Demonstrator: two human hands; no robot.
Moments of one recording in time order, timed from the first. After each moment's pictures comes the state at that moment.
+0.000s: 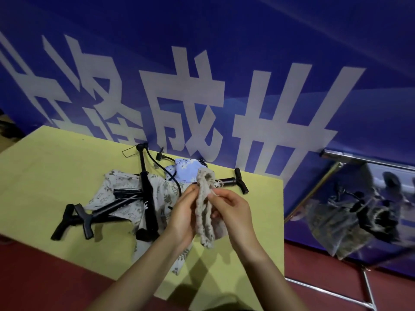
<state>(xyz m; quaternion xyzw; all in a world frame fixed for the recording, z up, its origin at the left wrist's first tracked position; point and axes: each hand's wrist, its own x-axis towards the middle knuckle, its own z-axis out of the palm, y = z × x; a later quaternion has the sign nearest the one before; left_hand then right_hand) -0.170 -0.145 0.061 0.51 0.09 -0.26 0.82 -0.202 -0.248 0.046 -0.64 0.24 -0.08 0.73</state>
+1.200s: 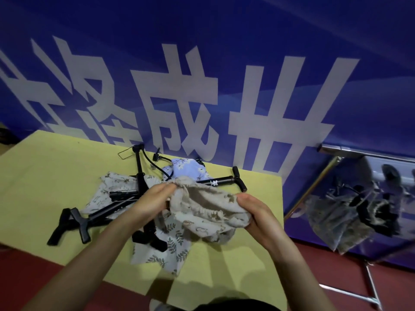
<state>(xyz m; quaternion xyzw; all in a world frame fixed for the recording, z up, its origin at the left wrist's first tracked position) -0.115 -0.091 0.053 0.76 -0.06 -0.28 0.58 -0.220 -0.323 0.016 -0.48 0.18 0.04 0.86</state>
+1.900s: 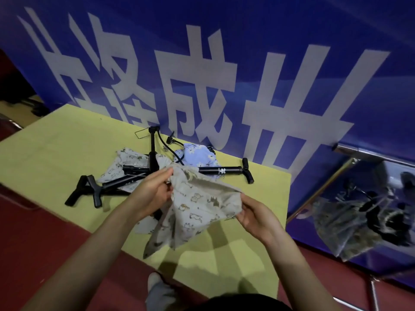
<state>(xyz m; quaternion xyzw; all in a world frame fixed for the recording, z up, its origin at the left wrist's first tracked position) -0.157 -0.074 0.046 0.56 0.05 -0.26 0.79 -0.226 -0.326 -0.020 -0.34 0.24 0.14 0.90</state>
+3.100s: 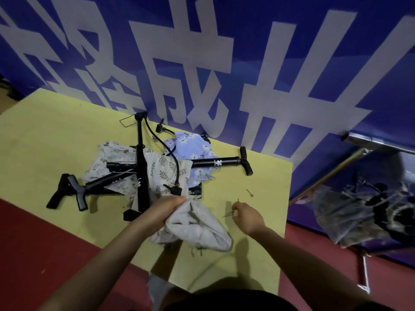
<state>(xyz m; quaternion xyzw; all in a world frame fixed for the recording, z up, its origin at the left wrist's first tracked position) -0.128 -0.109 -0.044 0.72 0.13 -0.37 0.57 -0.184 -0.361 -0.160 -0.95 0.09 0.19 0.24</state>
